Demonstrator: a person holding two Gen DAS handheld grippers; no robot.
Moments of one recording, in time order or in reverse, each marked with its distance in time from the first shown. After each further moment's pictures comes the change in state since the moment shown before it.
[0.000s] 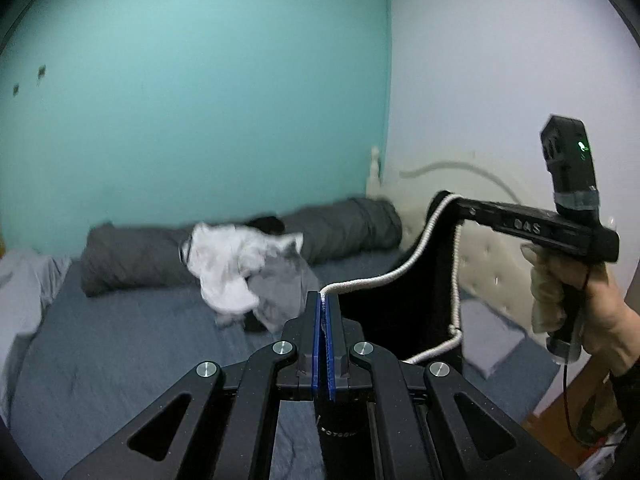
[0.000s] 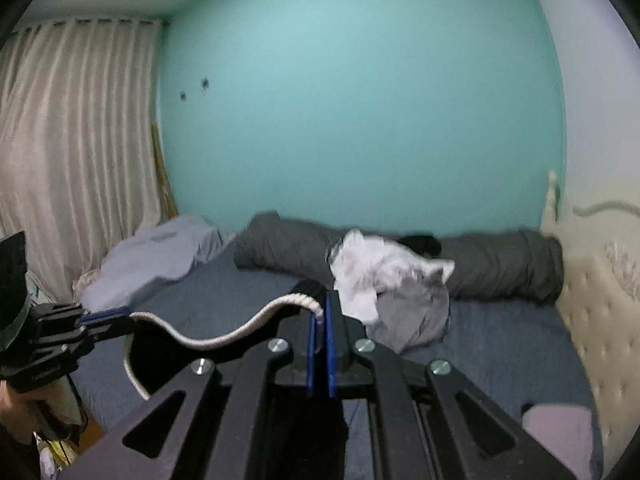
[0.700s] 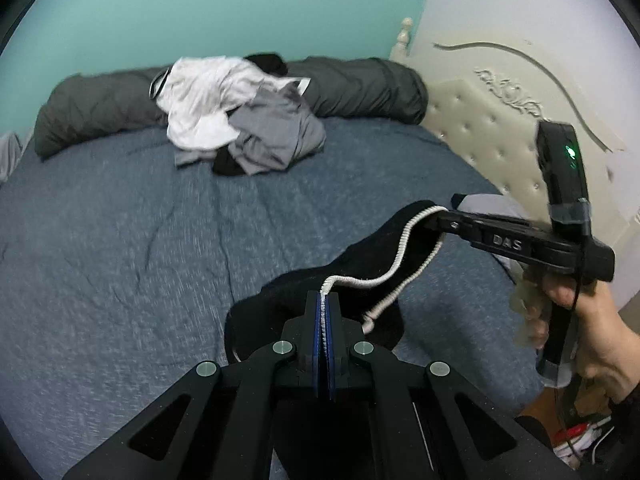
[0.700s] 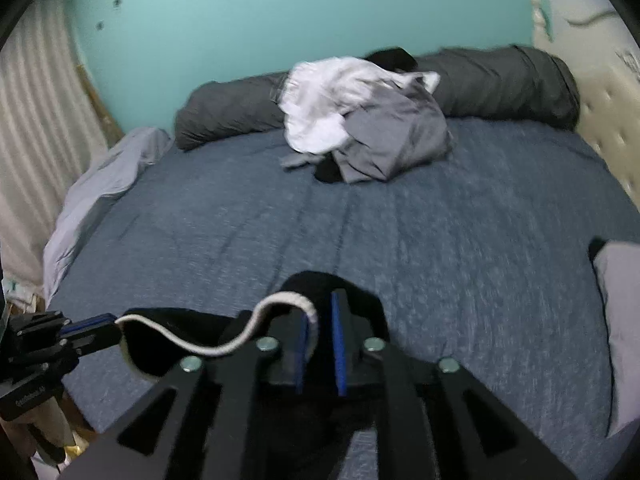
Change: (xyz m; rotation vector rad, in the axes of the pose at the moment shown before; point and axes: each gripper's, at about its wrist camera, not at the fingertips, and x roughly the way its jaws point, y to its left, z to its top) left arm 0.236 0.019 -0.205 -0.157 0.382 -0.031; right arm 0.206 -0.096 -0.249 0.223 0.375 -0.056
